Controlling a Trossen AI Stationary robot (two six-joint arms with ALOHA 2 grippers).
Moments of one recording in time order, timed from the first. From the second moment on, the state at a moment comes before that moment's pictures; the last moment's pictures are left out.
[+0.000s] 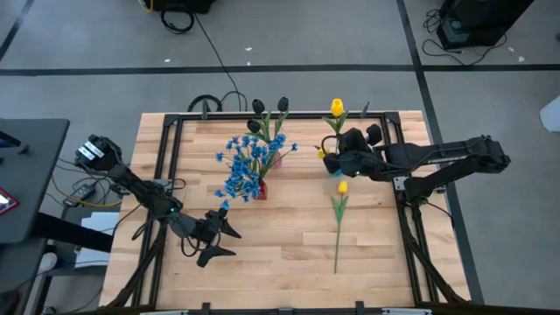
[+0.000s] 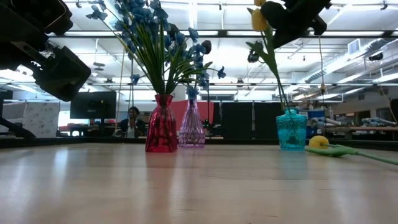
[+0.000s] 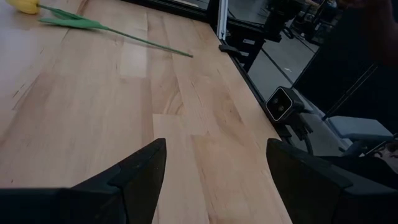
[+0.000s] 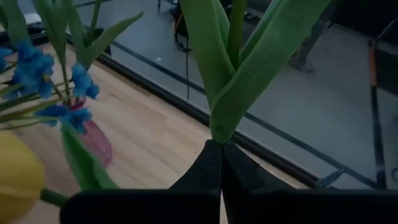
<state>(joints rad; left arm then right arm) -0.65 1.30 0.26 0.74 -0.30 -0.46 0.06 1.19 1.05 -0.73 0.96 0.62</state>
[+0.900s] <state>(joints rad) -0.65 1.30 0.26 0.74 -0.30 -0.46 0.00 1.19 1.05 -0.85 0.84 0.72</state>
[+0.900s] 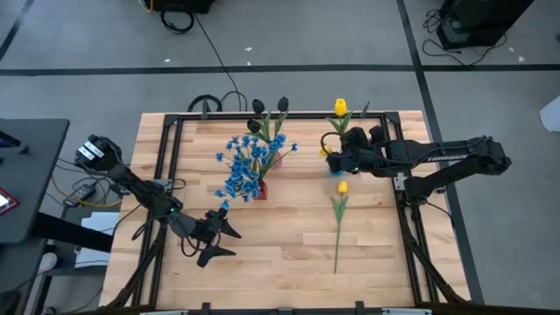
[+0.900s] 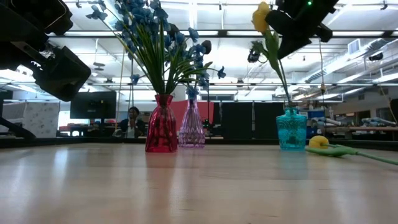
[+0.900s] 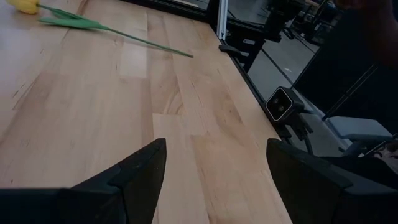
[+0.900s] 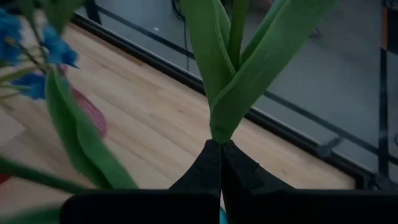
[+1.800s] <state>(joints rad) -0.65 1.30 0.26 0.74 -0.30 -0.48 0.04 1.19 0.82 -0.73 0.77 0.89</state>
